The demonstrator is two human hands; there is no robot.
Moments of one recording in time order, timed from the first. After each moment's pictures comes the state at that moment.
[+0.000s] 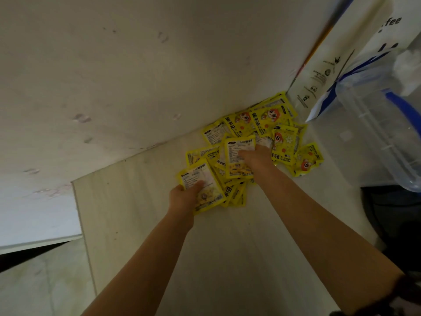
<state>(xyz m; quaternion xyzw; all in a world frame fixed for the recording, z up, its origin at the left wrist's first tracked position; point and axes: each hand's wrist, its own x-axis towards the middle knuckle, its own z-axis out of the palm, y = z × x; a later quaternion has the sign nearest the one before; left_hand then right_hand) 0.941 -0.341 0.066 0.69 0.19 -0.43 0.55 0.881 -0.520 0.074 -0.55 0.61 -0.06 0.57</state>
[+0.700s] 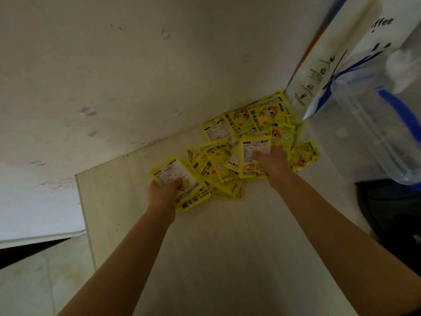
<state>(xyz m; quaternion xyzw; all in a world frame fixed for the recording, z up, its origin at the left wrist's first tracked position) 0.961 -0.312 0.077 0.70 0.20 -0.35 0.59 0.838 -0.524 0.087 -0.53 0.61 -0.09 0.57</state>
